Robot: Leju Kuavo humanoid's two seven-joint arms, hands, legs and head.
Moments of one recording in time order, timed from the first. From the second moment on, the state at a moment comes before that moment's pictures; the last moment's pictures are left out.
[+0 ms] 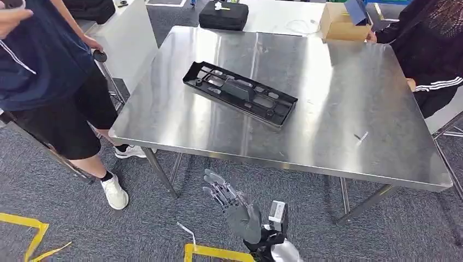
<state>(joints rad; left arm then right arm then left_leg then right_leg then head) -0.10 -0.15 1.28 -0.19 -1.07 0.21 -0.12 -0.13 0.04 0.60 -1.24 -0.16 0.37 -0.51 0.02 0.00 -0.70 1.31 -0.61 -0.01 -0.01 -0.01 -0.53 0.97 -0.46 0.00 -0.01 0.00</state>
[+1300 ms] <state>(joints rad) -0.10 -0.15 1.27 -0.19 -1.09 0.20 -0.14 -0.13 0.01 0.51 -0.21 -0.04 -0.16 0.10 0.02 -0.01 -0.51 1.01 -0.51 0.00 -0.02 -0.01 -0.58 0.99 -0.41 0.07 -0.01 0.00</state>
